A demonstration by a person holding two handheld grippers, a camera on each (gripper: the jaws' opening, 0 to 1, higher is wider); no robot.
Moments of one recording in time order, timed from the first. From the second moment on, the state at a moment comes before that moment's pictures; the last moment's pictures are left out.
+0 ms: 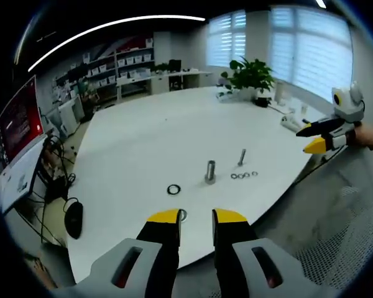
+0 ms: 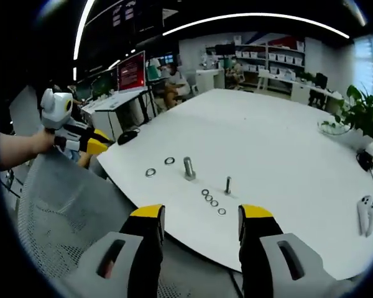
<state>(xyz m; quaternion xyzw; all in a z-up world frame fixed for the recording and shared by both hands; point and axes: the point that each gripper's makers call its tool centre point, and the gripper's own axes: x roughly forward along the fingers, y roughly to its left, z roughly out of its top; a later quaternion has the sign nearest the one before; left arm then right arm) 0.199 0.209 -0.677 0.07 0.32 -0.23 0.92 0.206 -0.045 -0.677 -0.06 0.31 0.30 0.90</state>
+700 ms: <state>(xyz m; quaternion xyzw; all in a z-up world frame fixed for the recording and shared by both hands) 0.195 0.210 -0.688 0.08 0.35 -0.23 0.91 0.204 -0.049 -0.681 -0.05 0.32 0.29 0.90</state>
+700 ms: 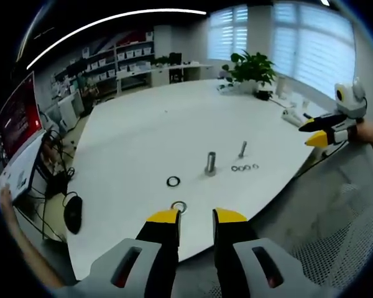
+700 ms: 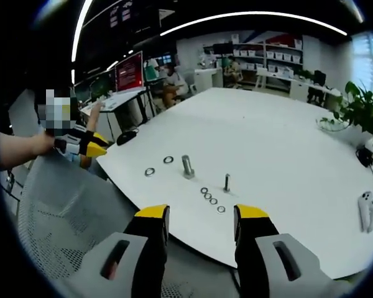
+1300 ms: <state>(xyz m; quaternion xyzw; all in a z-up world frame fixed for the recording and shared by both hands) 0.195 0.212 -0.691 0.08 0.35 -0.23 0.90 0.204 -0.050 -0.682 -0.05 0.32 0.29 0.90</state>
